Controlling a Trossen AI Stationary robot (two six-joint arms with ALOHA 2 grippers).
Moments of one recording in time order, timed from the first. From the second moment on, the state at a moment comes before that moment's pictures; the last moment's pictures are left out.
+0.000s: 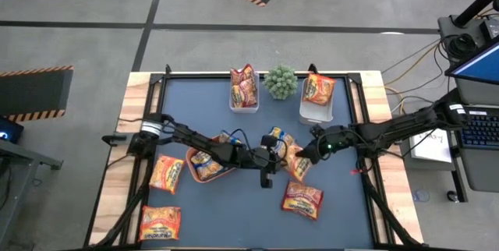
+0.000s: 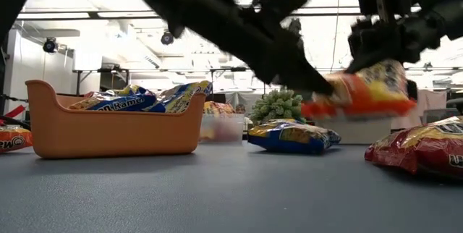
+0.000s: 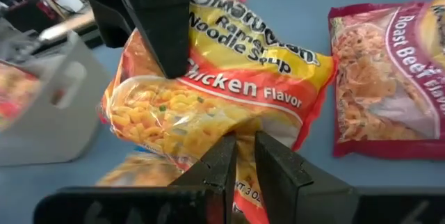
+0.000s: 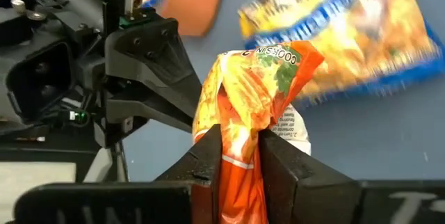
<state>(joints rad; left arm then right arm) -0.17 2.08 1.29 0.32 -0.25 0.25 0.10 0.97 0.31 0.13 -0.06 1.06</state>
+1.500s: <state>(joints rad) -0.30 1.35 1.19 -0.25 -0.28 0.12 -0.63 1.19 0.97 -0.80 0.04 -0.19</state>
